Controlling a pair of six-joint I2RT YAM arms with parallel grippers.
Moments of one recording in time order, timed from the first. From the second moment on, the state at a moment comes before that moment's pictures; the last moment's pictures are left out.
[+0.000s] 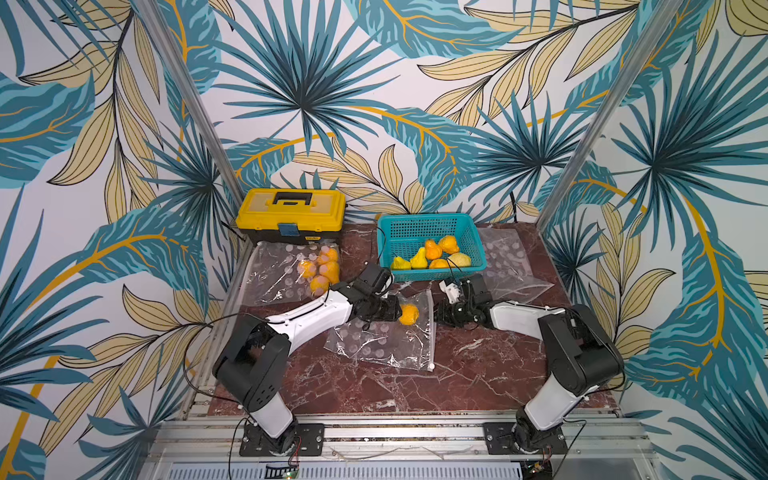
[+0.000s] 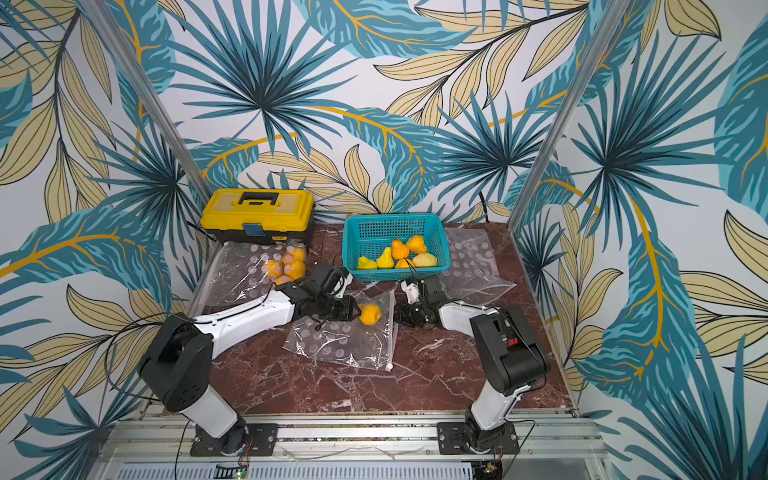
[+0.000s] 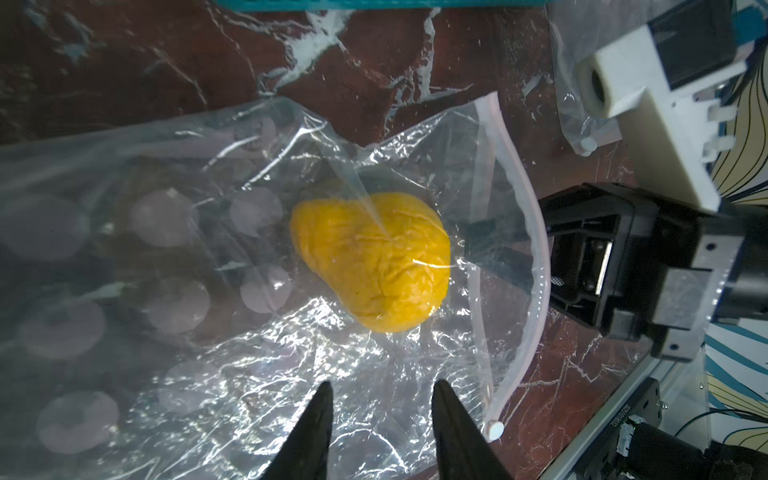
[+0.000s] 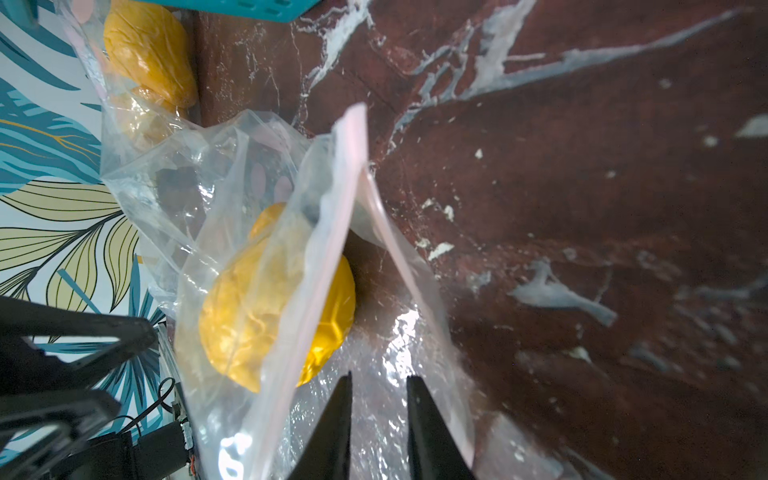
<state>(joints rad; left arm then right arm) -0.61 1.65 1.13 -0.44 0.26 -0.56 0.31 1.71 0.81 -0.03 -0.56 0.53</state>
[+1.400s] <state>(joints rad) -0.66 1.89 1.13 -0.34 0.38 -0.57 0.45 1.61 0.94 -0.18 -0.35 0.50</state>
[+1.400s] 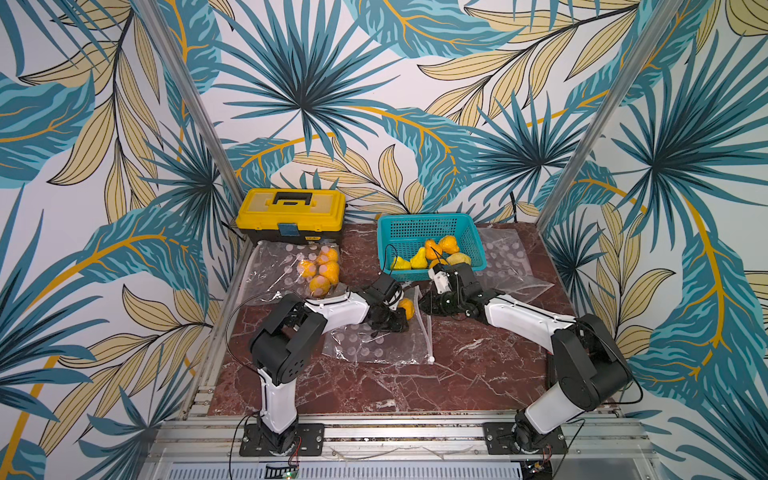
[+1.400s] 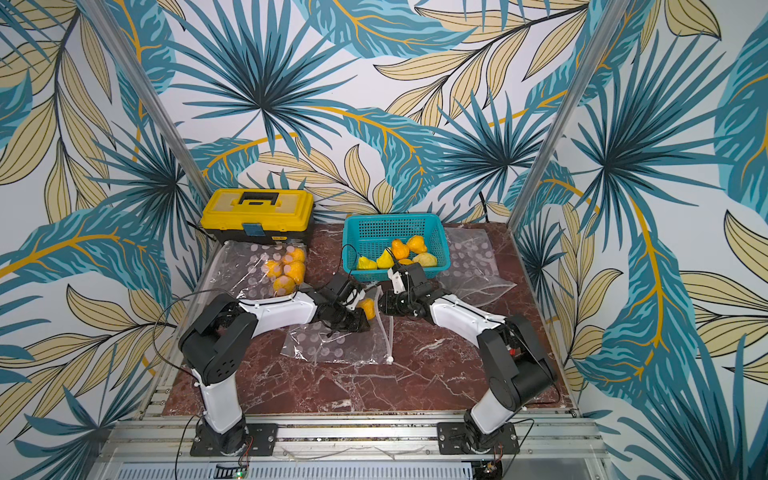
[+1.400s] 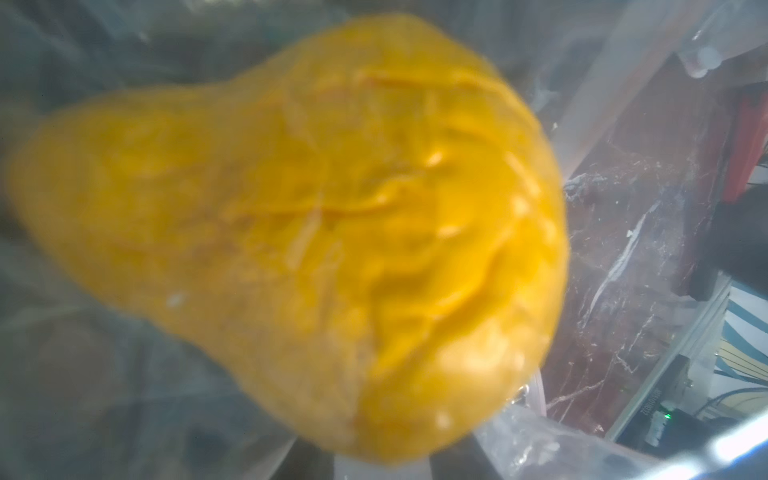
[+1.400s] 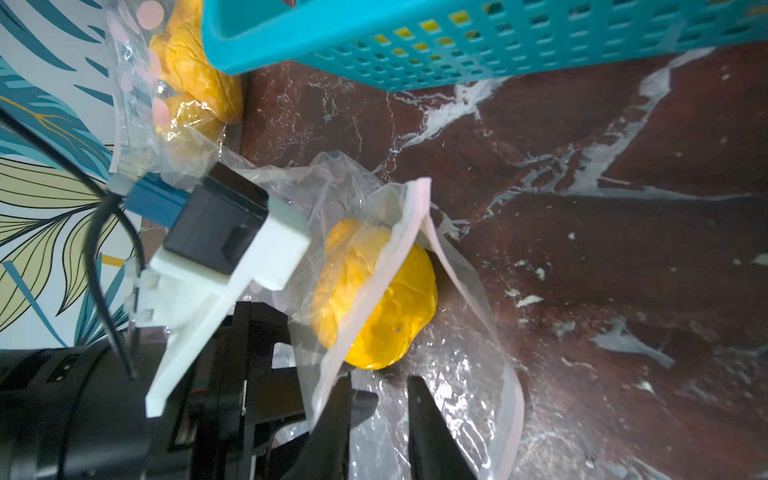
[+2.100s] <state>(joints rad) -0.69 1.90 1.13 -0.31 0.39 -0.57 0.45 1.50 0.84 -0.06 -0.30 0.44</state>
